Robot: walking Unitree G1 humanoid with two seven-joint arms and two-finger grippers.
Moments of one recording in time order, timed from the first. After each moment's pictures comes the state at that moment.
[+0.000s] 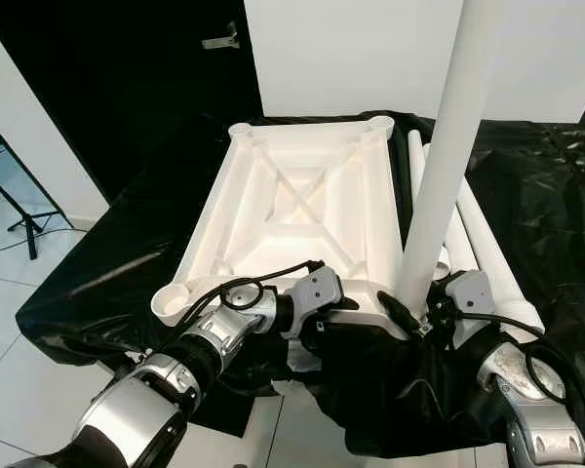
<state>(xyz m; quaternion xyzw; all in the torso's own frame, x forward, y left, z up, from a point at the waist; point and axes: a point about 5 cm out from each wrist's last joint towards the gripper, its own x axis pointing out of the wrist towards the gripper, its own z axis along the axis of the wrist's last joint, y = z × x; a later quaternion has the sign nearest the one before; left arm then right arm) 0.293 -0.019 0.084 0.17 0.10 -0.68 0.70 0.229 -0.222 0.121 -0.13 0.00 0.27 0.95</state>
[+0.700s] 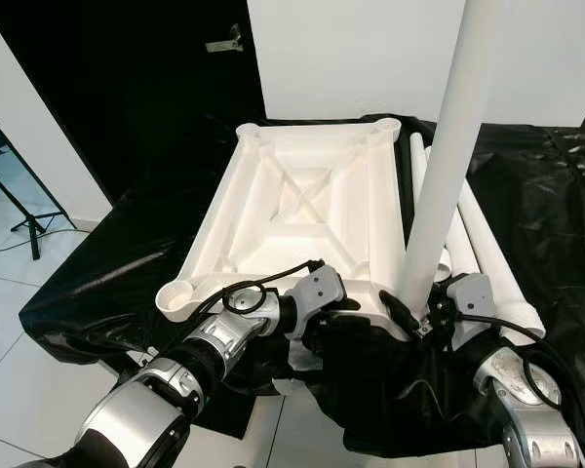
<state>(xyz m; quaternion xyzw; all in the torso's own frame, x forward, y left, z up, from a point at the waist) 0.296 -0.020 0.083 0.16 0.09 -0.65 0.74 0.225 -0.211 0.114 -0.06 -0.02 0.20 0.98</state>
